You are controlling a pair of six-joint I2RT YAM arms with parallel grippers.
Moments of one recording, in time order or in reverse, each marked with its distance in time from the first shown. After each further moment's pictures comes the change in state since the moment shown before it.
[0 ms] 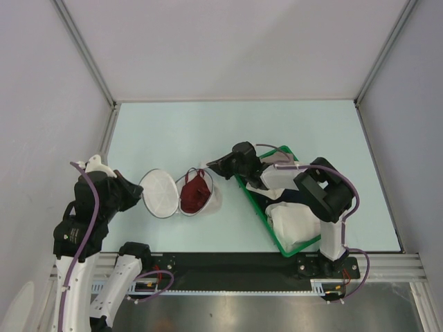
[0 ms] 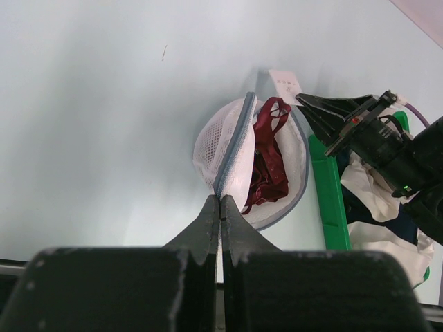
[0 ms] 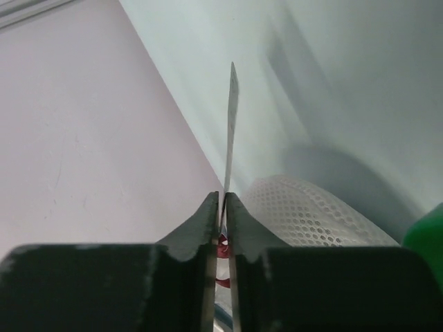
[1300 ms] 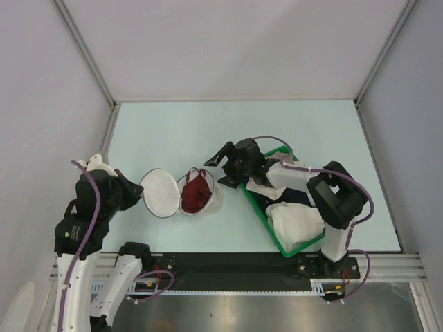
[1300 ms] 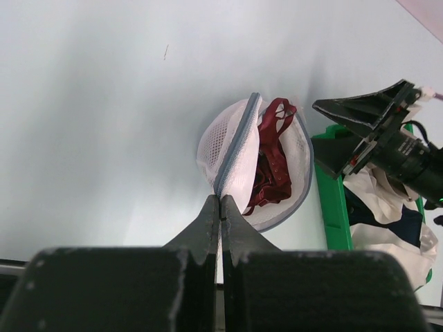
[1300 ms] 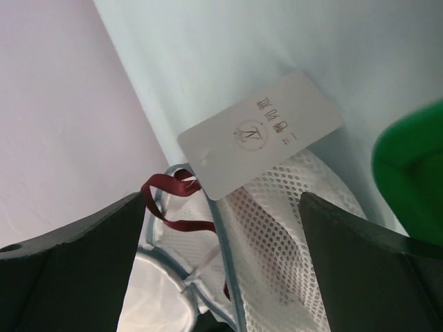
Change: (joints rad) left arm 0.000 0.011 -0.006 0.007 -0.004 -0.002; right arm -0.014 -0.106 0.027 -0.224 -0.137 -0.317
